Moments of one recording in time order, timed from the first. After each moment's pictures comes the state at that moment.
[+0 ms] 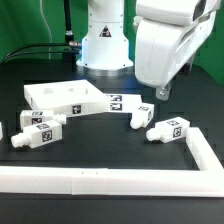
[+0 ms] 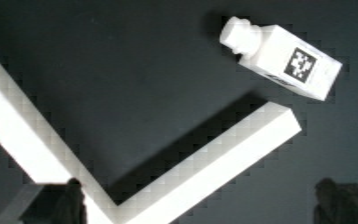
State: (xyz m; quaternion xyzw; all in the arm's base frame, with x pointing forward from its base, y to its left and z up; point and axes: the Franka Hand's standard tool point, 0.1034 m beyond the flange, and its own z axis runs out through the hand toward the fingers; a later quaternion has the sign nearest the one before) arm 0.602 0.084 0.136 -0.87 -0.48 0.09 0.06
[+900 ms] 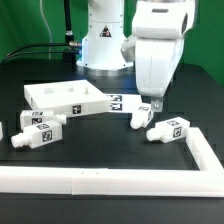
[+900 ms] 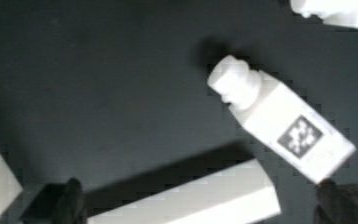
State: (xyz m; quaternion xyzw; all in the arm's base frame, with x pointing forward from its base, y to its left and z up) arm 0.550 0.082 0.086 -0.81 -0.59 -0.01 0.03
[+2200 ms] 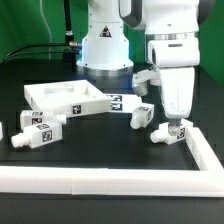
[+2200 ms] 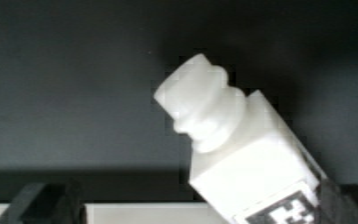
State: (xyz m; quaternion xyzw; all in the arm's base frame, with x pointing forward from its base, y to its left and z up) arm 0.525 0.107 0.031 -0.74 -0.67 -0.08 -0.01
